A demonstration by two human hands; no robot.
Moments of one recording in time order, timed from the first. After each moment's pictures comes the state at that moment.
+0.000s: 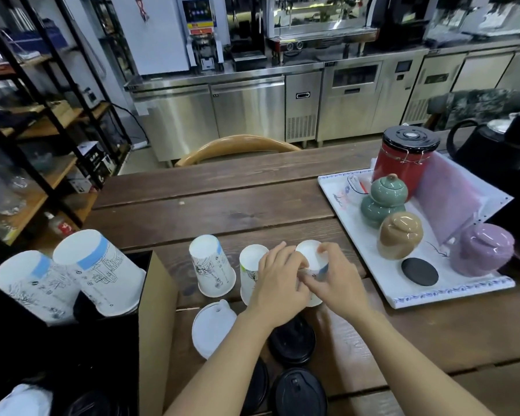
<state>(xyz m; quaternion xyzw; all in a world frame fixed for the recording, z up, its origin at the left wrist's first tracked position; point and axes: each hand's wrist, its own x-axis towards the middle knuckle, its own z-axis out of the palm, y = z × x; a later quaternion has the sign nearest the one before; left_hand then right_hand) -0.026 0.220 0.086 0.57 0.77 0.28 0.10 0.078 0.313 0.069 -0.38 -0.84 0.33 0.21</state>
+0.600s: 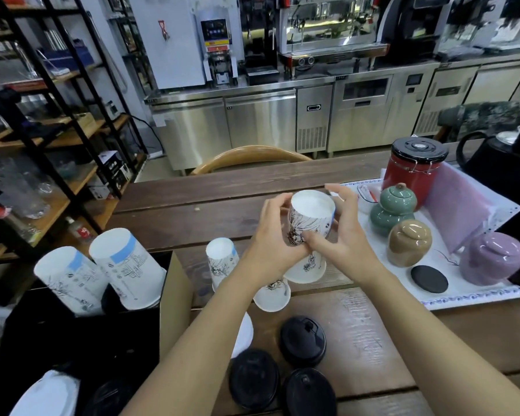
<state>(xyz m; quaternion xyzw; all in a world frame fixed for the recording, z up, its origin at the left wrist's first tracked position) -0.045 0.208 0.178 0.49 0.67 0.52 0.19 0.064 0.309 0.162 -0.17 -0.78 0.49 0.35</state>
